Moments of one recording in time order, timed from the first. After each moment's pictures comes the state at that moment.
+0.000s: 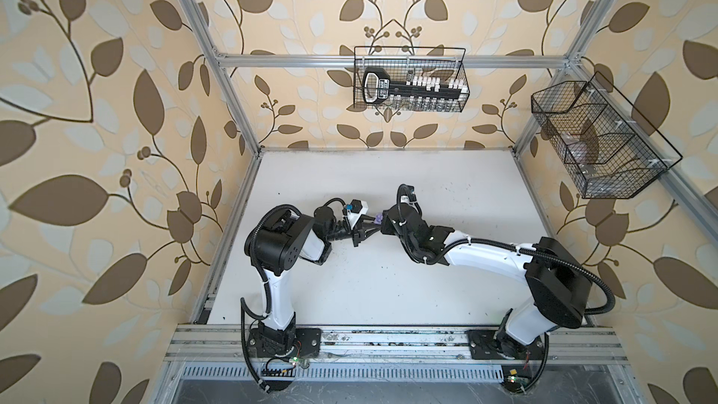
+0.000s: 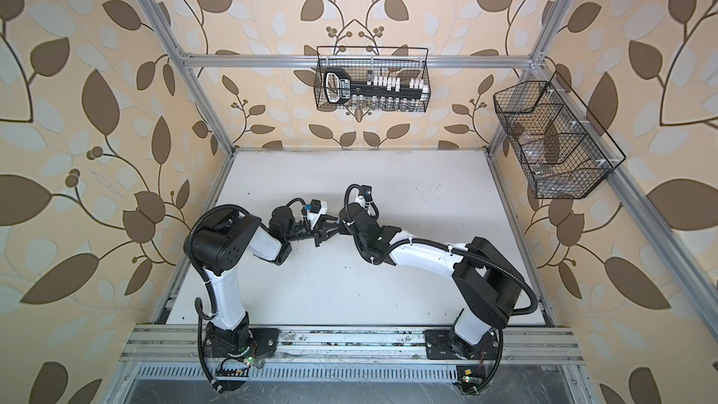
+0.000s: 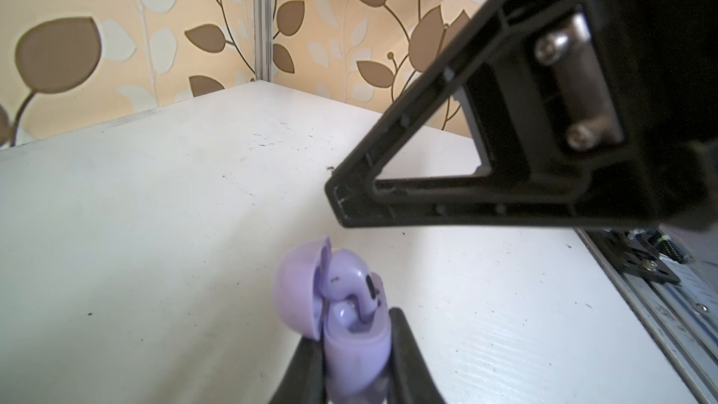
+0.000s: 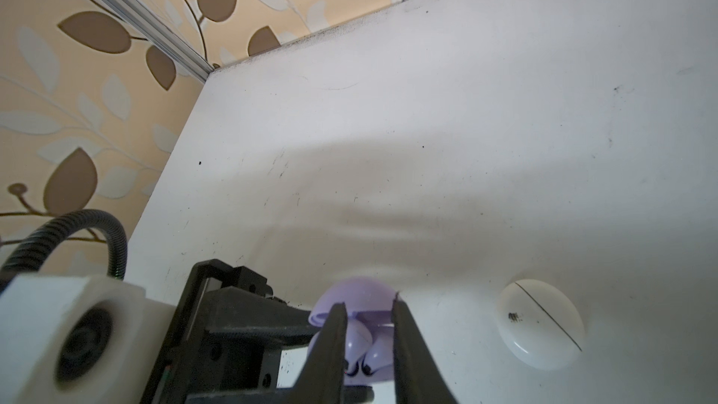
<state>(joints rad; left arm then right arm) -0.32 1.95 0.57 1.27 1.00 -0.05 0.87 1.63 1.00 0.03 0.44 0.76</state>
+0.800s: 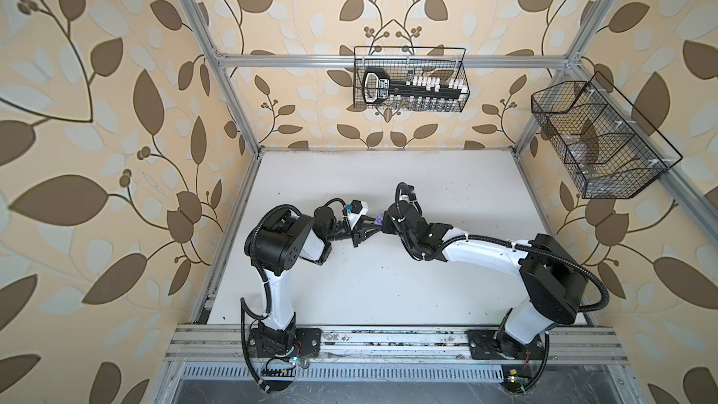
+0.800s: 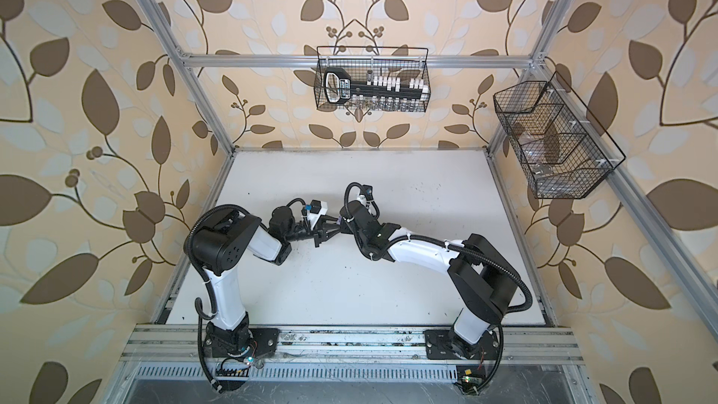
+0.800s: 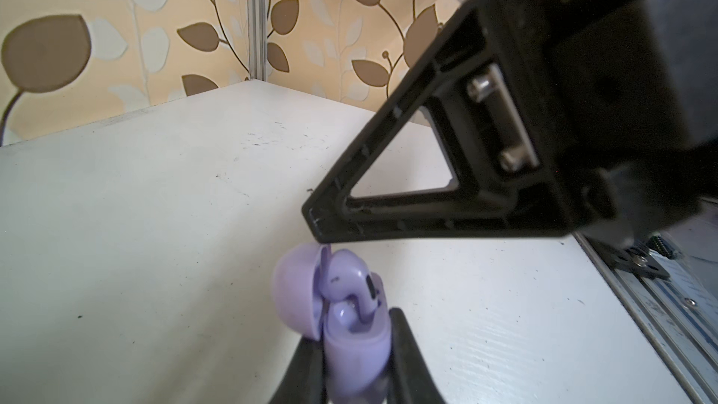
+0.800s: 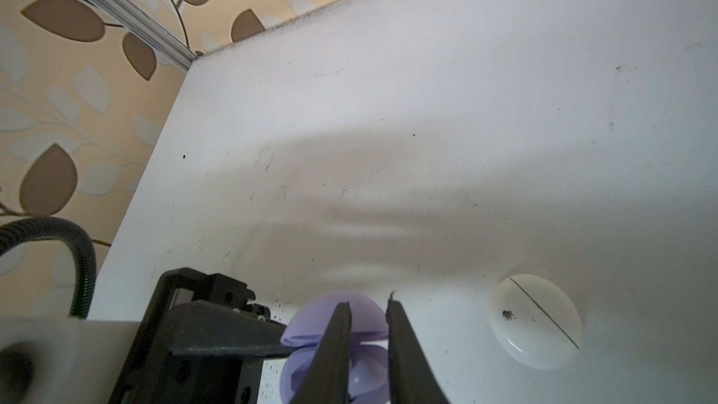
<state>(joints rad) -0.32 1.95 0.57 1.27 1.01 -0.05 0.85 1.66 1.02 0.00 0.41 0.78</state>
